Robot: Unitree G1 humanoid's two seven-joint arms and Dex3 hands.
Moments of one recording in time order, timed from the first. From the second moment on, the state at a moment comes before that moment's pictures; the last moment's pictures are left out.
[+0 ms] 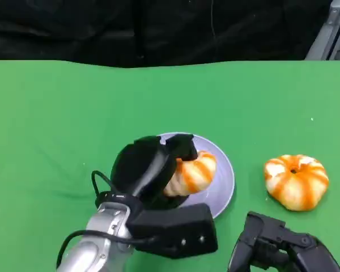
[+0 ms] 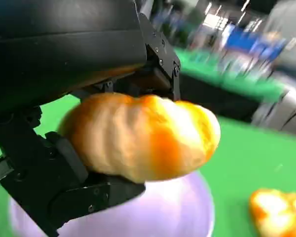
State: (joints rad) left arm -0.30 0.08 -0.49 0.20 0.84 0.09 0.16; right arm 0.56 -0.12 0.33 -0.69 -0.02 0.00 0.13
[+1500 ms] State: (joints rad) left arm 0.49 0.13 -0.04 -0.65 0.07 -0.04 -0.26; right arm 0.56 -0.11 0.37 -0.69 -0.05 0.02 0.10
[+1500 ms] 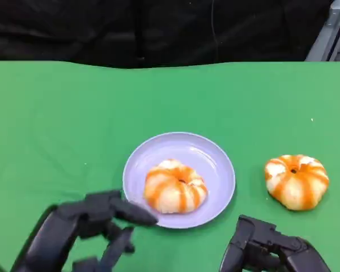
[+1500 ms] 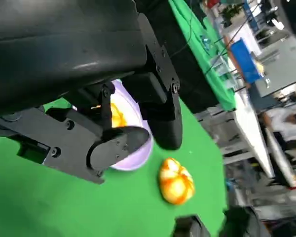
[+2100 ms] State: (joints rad) left arm 0.55 0.05 -0.04 -0.44 -0.08 -0.30 -0.17; right arm 0.52 -0.12 0.29 -0.66 -0.01 0.01 0.15
